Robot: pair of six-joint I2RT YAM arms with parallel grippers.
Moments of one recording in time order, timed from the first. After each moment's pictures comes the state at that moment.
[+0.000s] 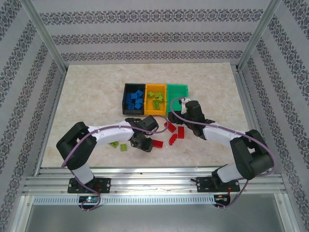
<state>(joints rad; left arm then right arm) -0.84 1.70 1.03 -0.72 0.11 -0.48 0.43 1.45 0.63 0.18 -0.12 0.33</state>
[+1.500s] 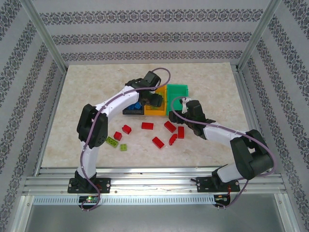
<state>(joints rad) -0.57 2.01 1.70 -0.81 -0.01 -0.37 0.41 1.45 0.63 0.18 -0.12 0.34</state>
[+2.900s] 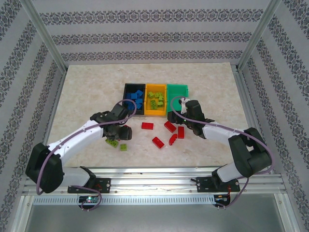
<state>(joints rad) -0.58 1.27 0.84 -0.86 0.03 -0.61 0.41 1.48 0.64 0.19 -0.17 0.37</state>
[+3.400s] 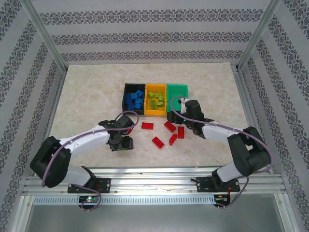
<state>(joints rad) -0.62 1.40 0.76 -0.78 0.06 -0.75 0.41 1.50 0.65 0.20 -0.18 0.37</state>
